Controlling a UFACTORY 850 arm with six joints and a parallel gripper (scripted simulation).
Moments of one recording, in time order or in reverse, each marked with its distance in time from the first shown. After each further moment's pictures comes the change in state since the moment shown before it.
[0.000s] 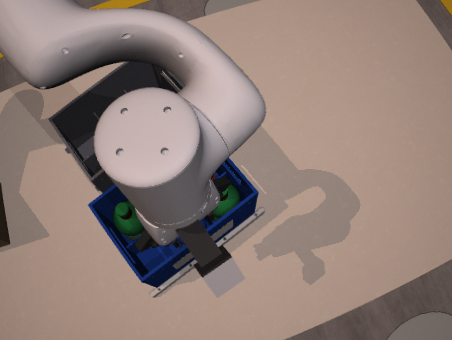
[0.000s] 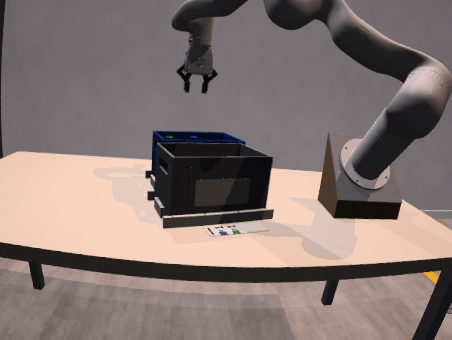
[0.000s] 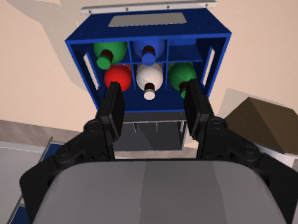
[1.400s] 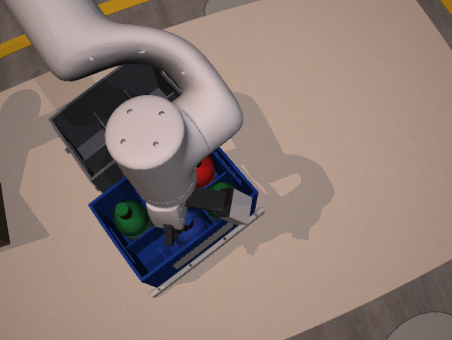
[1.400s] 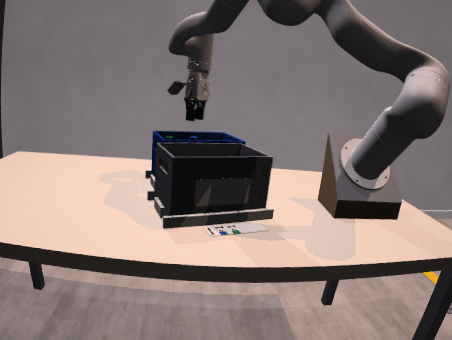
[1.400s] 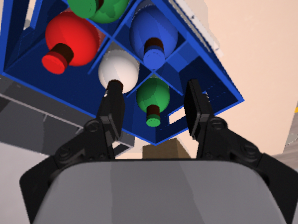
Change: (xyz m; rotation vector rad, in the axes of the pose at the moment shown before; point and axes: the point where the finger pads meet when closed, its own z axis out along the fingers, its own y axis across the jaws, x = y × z) arm -0.052 -0.011 0.094 -0.001 -0.001 -0.783
